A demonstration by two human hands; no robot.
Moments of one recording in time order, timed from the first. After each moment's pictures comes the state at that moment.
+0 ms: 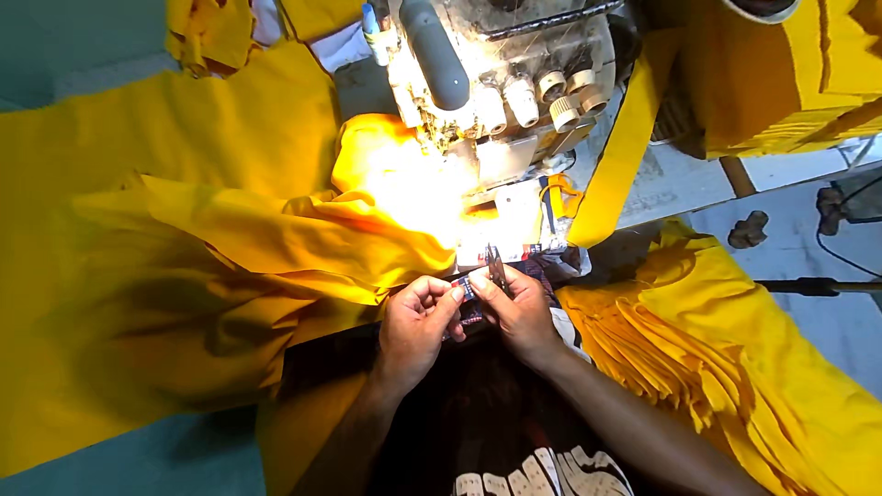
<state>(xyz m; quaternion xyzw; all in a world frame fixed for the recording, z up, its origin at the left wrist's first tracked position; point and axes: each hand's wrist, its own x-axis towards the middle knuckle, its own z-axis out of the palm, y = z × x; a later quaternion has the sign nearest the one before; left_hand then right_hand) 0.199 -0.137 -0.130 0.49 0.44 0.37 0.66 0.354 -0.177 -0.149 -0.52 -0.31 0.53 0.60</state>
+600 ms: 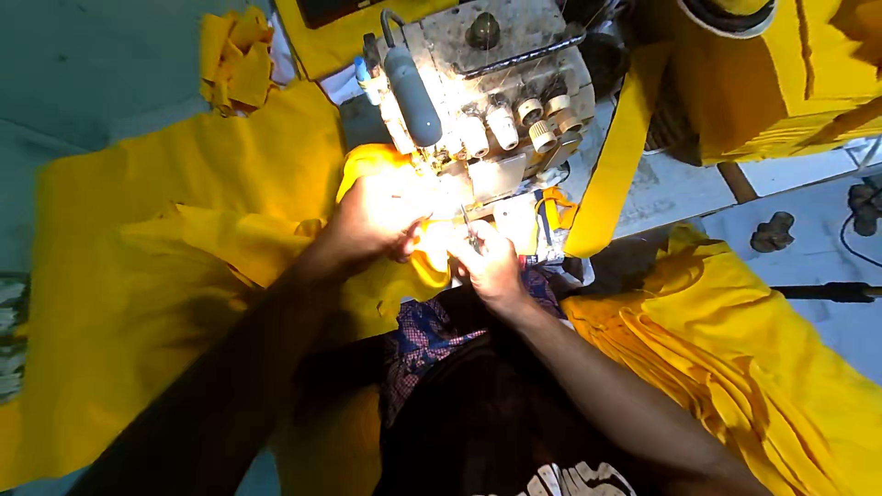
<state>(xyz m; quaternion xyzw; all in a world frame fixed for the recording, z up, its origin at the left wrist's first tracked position) 0.212 0.002 -0.035 0.70 0.49 0.14 0.50 0.354 -0.102 -0.148 -0.56 -0.35 0.46 0.59</state>
